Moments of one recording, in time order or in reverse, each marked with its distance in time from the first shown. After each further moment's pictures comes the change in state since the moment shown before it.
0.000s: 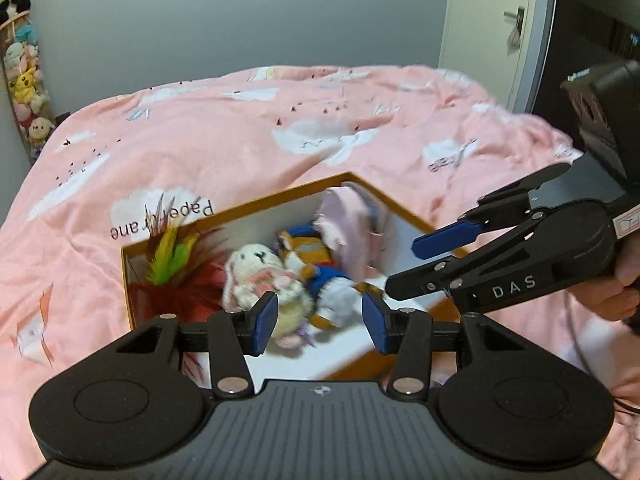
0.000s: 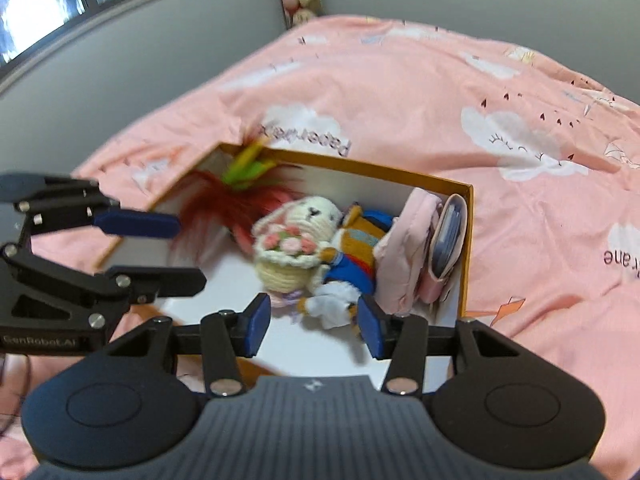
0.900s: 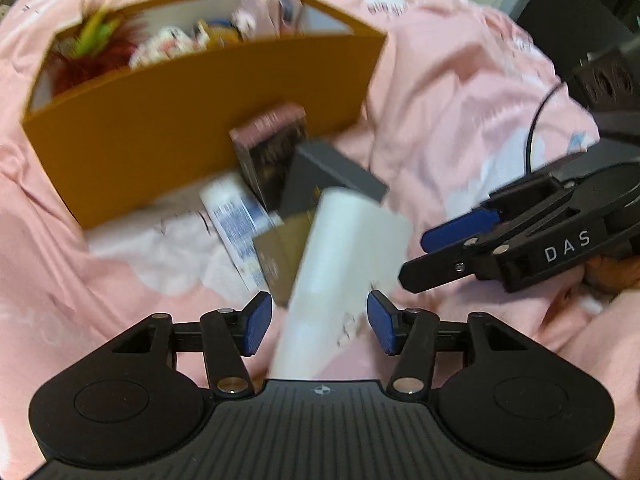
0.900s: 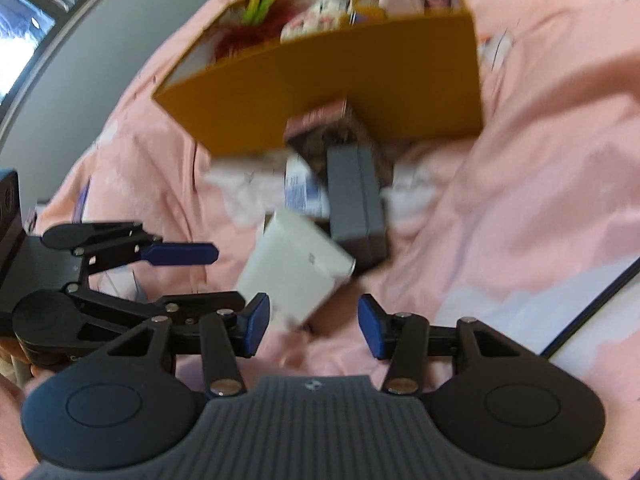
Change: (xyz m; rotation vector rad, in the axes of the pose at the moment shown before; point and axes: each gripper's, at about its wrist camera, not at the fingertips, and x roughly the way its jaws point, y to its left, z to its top) left arm 0.003 -0.062 -0.126 -0.074 0.377 -0.151; right arm -0.021 0.021 -0.151 0.312 0.305 0.177
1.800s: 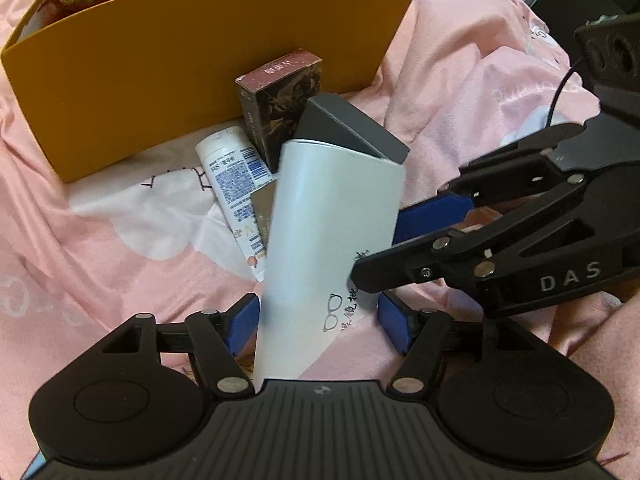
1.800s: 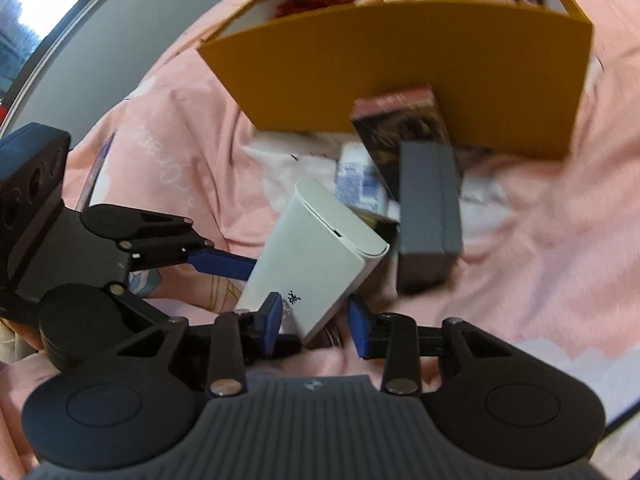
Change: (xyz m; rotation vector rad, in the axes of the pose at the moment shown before) left arm 0.017 0.013 -0.004 -0.061 0.070 -0.019; right arm 0.030 0.026 0.009 -0.176 0.012 0.072
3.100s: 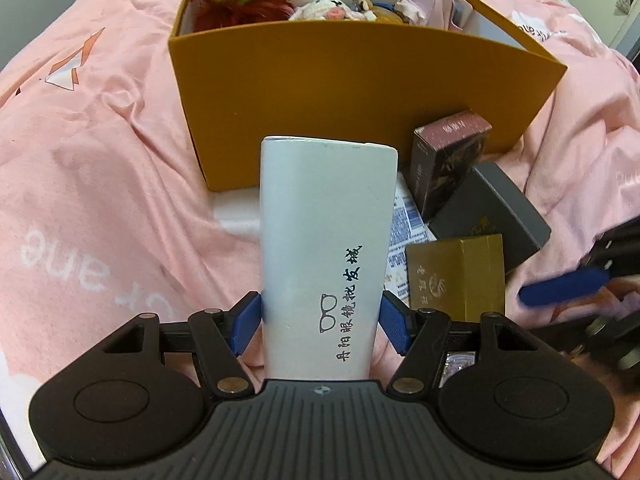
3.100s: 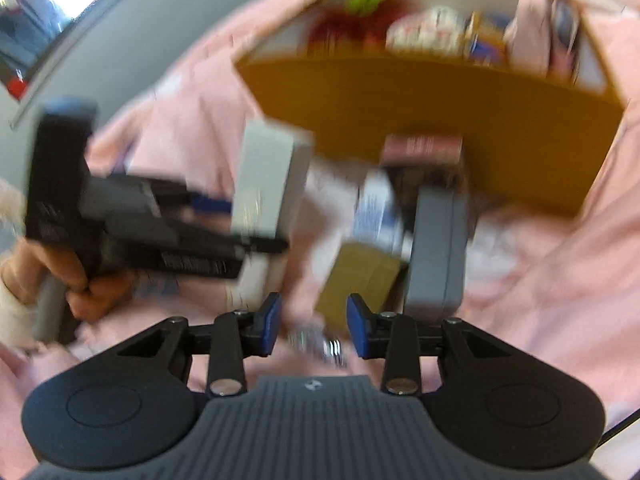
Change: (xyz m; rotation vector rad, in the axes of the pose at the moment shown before) left arm -0.009 0.050 0.006 -0.186 -0.076 0.259; right arm -0.001 0.004 0.021 -0.096 0.056 0.009
